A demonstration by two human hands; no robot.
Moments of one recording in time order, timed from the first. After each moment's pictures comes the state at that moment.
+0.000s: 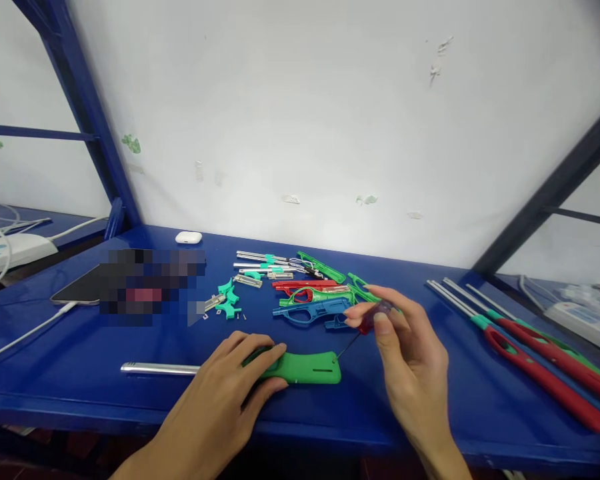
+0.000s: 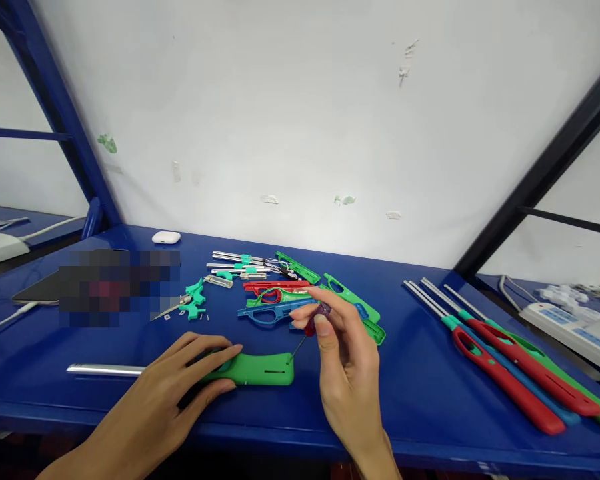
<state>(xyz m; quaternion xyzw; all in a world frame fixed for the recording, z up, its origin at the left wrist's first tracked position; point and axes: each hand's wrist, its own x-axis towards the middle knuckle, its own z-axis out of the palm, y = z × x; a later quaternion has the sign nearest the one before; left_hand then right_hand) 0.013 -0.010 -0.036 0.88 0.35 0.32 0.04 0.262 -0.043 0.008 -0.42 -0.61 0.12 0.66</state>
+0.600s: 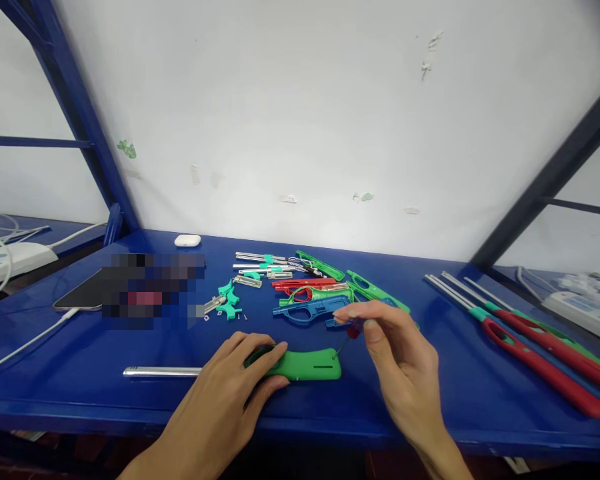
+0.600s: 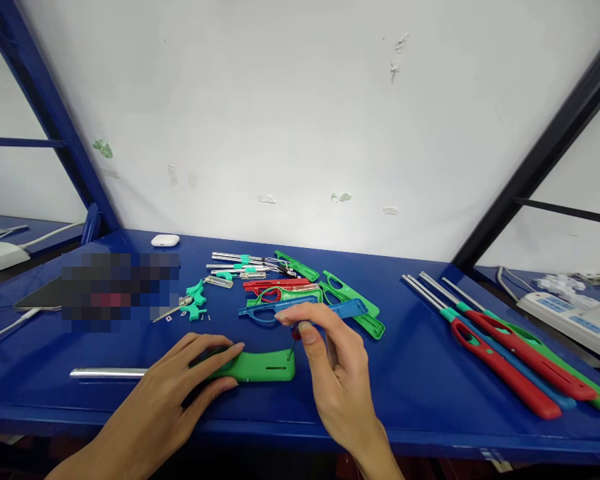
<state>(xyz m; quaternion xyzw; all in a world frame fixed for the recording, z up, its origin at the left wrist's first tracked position) 0.014 -0.012 -0.033 0.88 0.34 0.32 0.02 0.258 -0.043 0.008 -0.37 -0.66 0.14 0.64</state>
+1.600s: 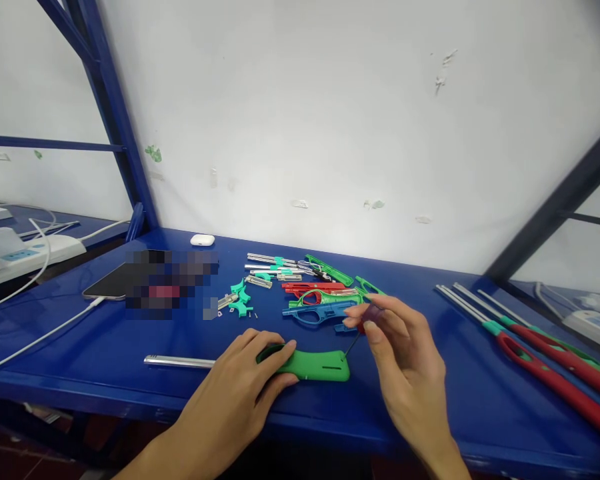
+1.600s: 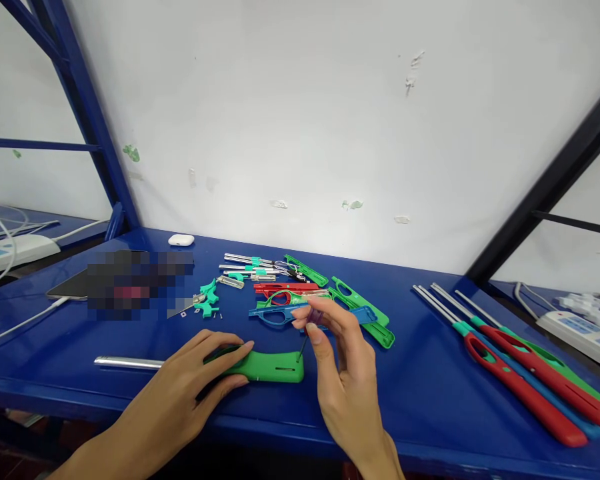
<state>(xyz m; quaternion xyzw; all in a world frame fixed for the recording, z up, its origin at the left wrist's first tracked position) 0.015 -0.015 -0.030 0.89 0.34 0.30 0.02 0.254 -0.042 -0.005 -0.40 -0.63 0.13 0.65</state>
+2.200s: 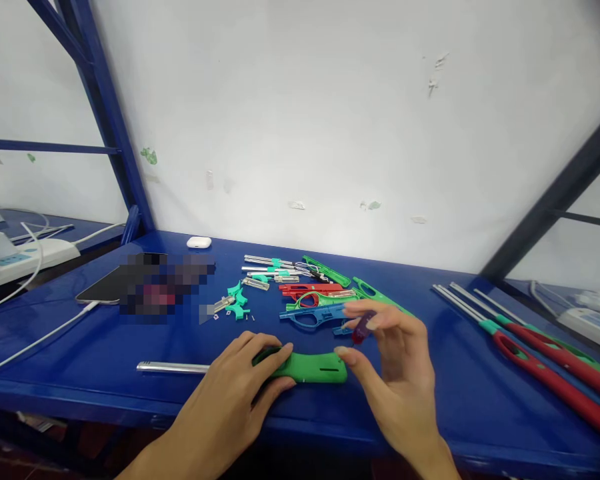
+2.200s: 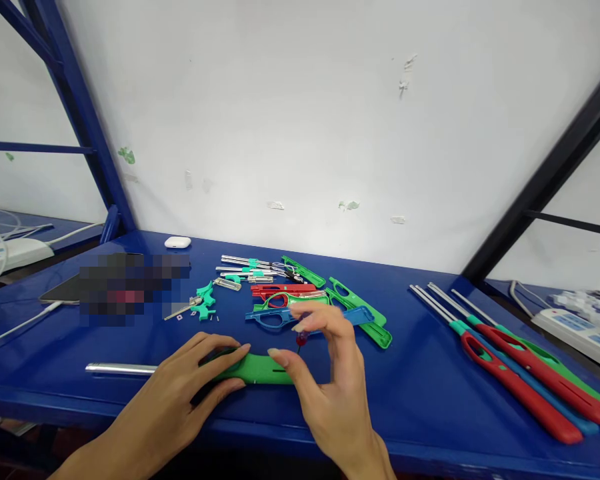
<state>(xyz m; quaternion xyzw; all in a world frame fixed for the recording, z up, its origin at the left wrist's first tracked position) 0.015 -0.013 -0.030 0.88 0.33 0.34 0.01 0.248 -0.042 -0.006 -0.35 -0.65 0.12 0.67</state>
